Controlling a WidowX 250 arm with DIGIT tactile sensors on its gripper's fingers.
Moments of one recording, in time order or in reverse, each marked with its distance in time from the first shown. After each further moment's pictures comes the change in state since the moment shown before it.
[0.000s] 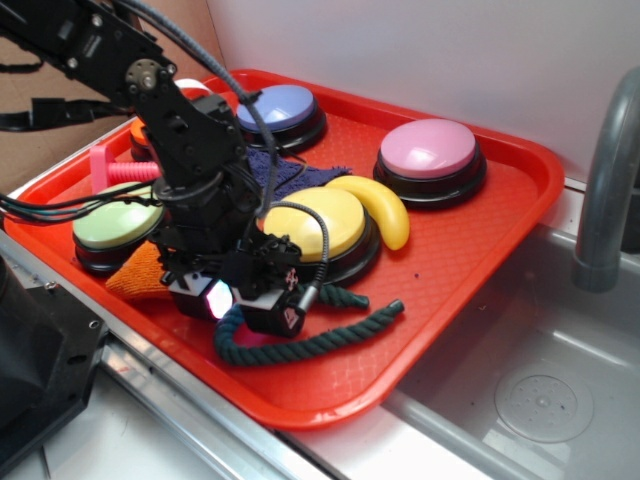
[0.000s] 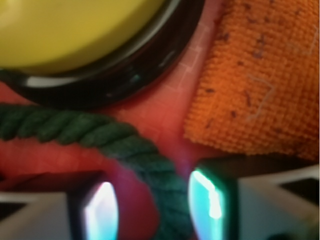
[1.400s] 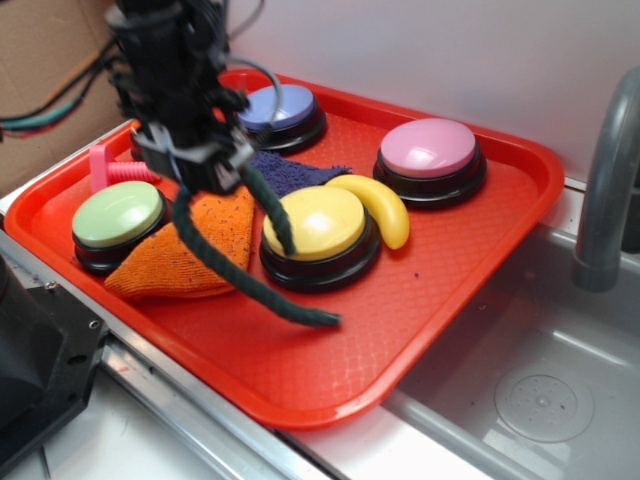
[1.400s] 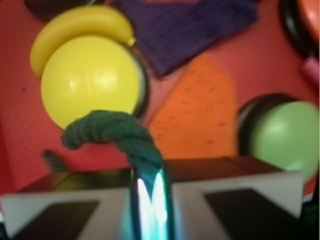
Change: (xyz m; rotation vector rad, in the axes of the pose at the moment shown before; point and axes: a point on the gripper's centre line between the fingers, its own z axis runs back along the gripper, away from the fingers) arm 0.041 0.032 0.111 0.118 -0.017 -0.165
